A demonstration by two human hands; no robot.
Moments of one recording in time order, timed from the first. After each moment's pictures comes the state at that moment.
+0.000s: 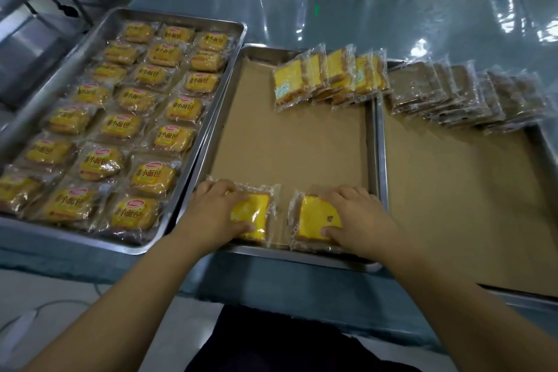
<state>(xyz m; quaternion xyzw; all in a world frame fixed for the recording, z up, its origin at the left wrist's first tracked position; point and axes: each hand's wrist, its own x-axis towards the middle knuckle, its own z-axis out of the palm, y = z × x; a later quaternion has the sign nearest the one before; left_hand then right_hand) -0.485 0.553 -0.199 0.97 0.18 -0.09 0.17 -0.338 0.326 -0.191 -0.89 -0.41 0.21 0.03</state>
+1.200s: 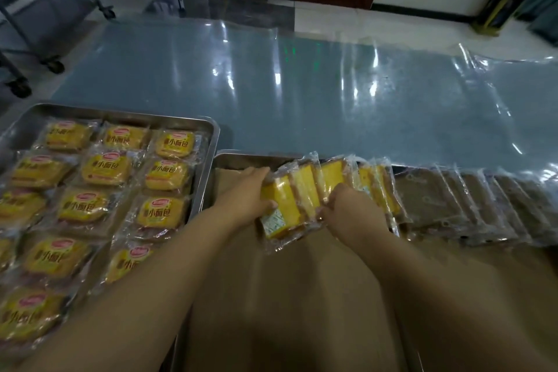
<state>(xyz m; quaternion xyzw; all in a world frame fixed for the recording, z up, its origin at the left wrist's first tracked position) -0.177 0.685 -0.201 0.94 0.13 -0.08 0.32 -0.132 0.492 -0.160 -0.97 -0.15 0.13 0.10</state>
